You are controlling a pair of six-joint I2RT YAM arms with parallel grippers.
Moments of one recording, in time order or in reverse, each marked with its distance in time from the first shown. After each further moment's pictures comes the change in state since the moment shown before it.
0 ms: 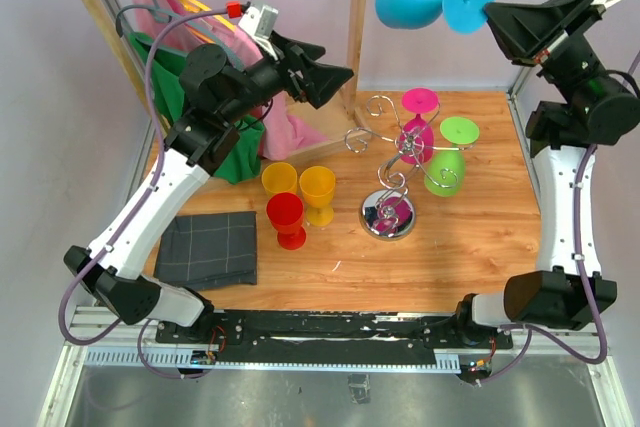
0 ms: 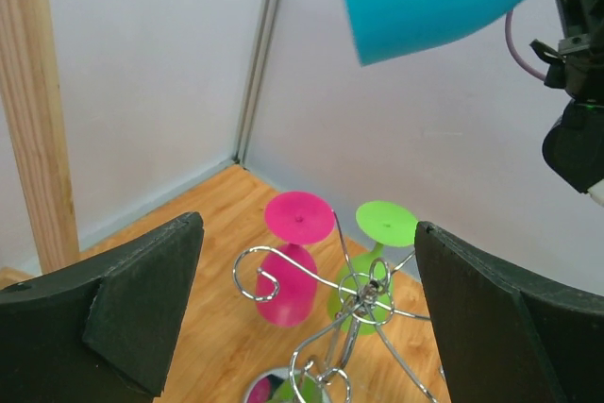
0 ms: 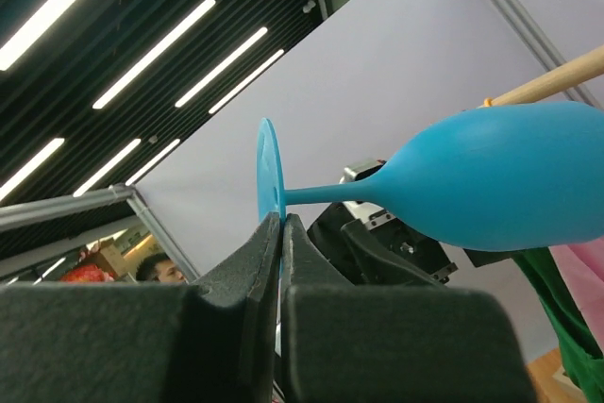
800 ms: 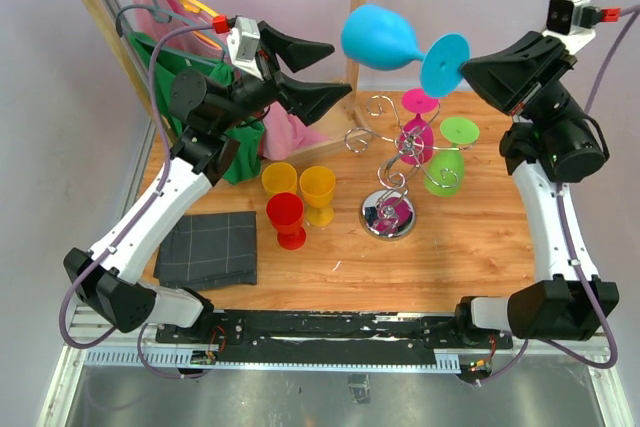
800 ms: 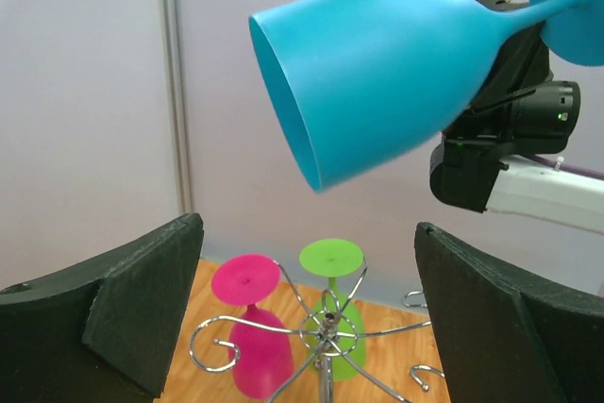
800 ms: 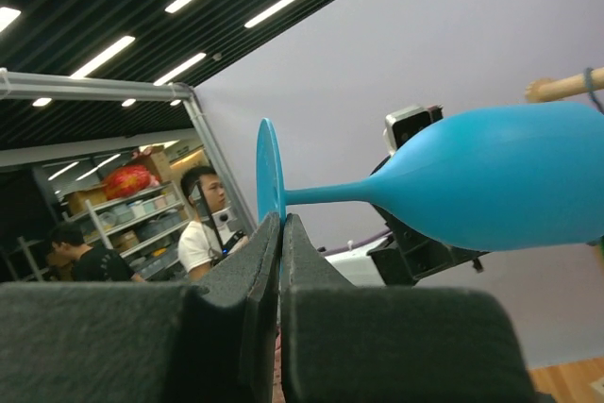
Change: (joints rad) left arm 0.034 -0.066 -0.223 0.476 0.251 -0.063; right arm 0.111 -0.077 -0.233 0.492 0.004 0.092
